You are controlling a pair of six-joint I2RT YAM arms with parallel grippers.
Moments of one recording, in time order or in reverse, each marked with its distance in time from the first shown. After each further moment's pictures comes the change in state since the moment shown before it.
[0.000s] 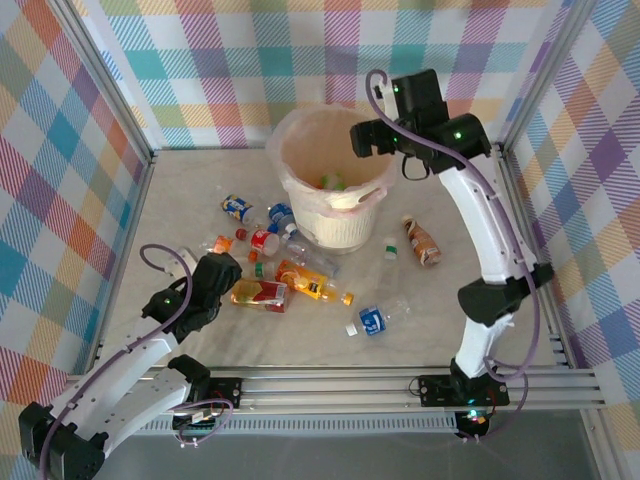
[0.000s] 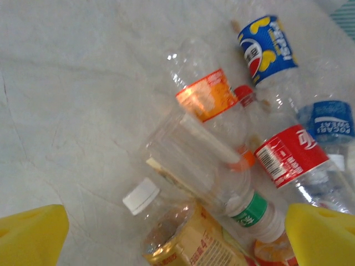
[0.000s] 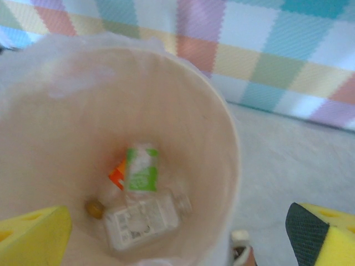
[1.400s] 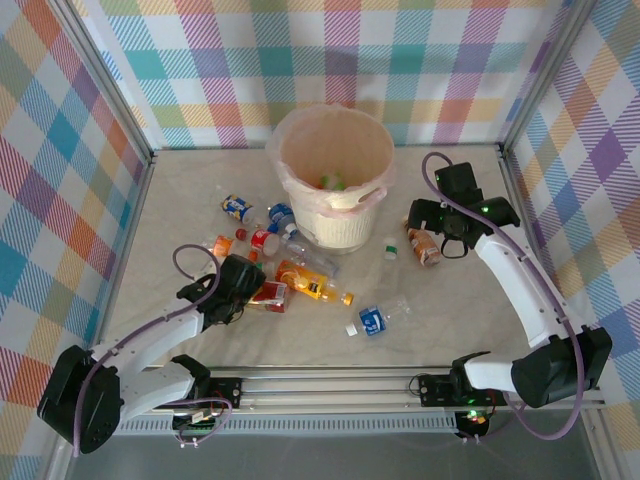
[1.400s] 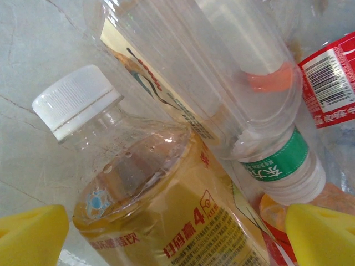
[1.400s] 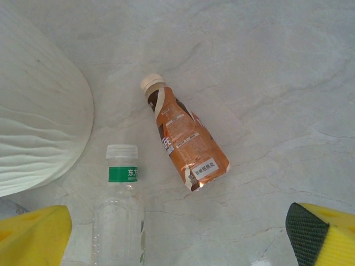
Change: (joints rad) left arm 0.001 0.276 -0.120 0.291 0.281 -0.182; right arm -0.209 -0.512 -1.018 0.184 0.028 0.349
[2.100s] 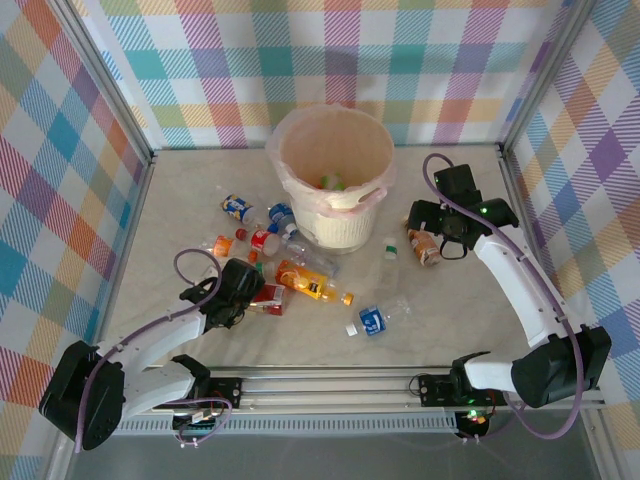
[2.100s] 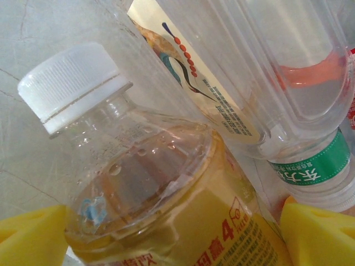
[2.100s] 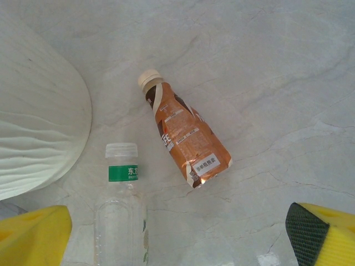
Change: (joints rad) left arm 0.000 0.010 -0.041 0.024 0.010 -0.048; right arm -0.001 0.000 -0.018 0.003 -0.002 0.042
